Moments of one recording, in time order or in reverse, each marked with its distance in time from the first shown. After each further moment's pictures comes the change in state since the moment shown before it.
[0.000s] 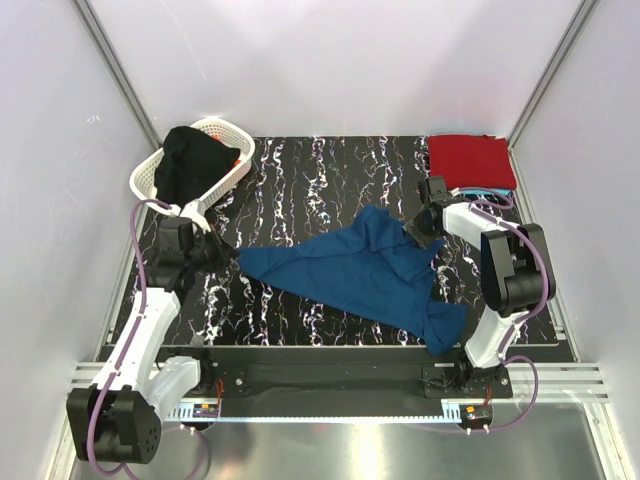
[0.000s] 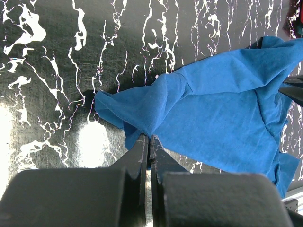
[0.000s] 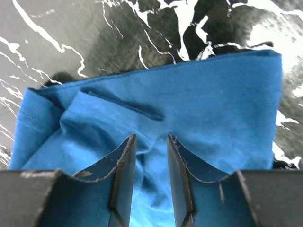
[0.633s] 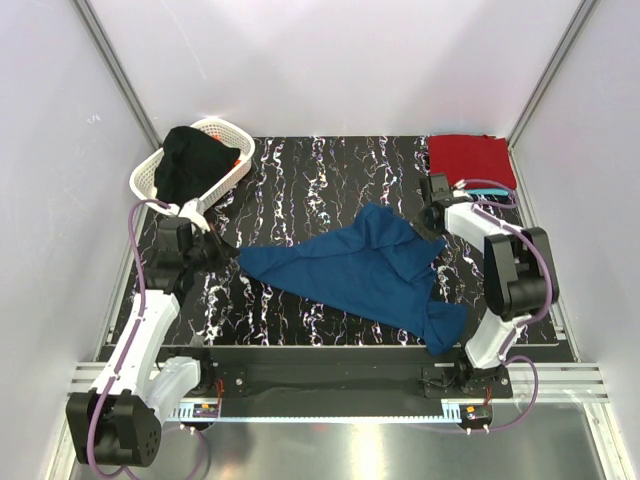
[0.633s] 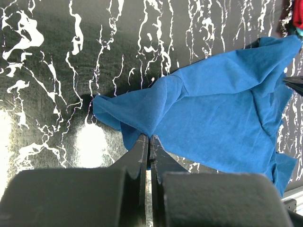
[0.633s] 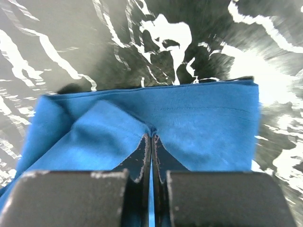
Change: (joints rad) left arm 0.000 -0.016 0.000 0.006 0.005 -0.001; right arm -0.002 -0.017 -0.001 0.041 0.125 -0.045
